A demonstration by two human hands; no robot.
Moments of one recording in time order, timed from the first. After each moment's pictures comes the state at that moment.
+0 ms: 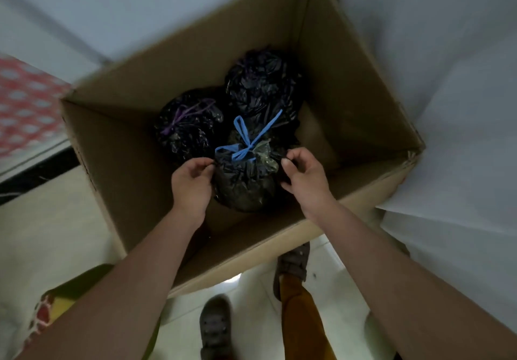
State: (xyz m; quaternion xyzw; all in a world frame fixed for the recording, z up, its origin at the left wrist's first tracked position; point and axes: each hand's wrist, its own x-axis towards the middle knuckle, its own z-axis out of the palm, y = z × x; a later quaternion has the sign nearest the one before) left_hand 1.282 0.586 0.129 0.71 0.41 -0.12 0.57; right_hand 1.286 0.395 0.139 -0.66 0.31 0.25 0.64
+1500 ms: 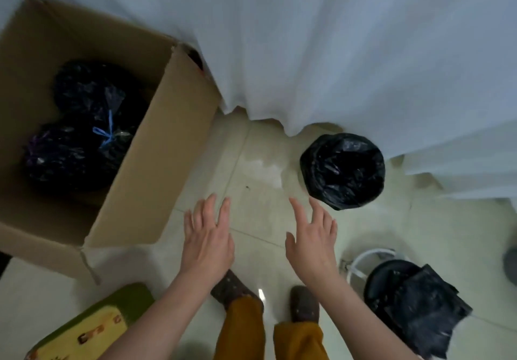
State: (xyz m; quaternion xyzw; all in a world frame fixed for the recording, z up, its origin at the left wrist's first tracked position) left_hand 0.910 0.488 0.233 0.89 -0.38 -0.24 0.00; right_hand 0.775 0.354 0.239 -0.85 0.45 0.15 0.23
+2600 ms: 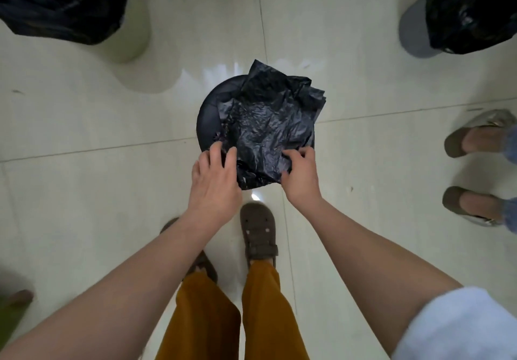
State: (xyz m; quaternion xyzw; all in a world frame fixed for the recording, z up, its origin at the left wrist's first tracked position) left_hand 0.364 0.371 0.034 0.75 -0.58 -0.32 -0.06; right_hand 0.203 0.311 -0.003 -0.62 0.67 0.06 0.40
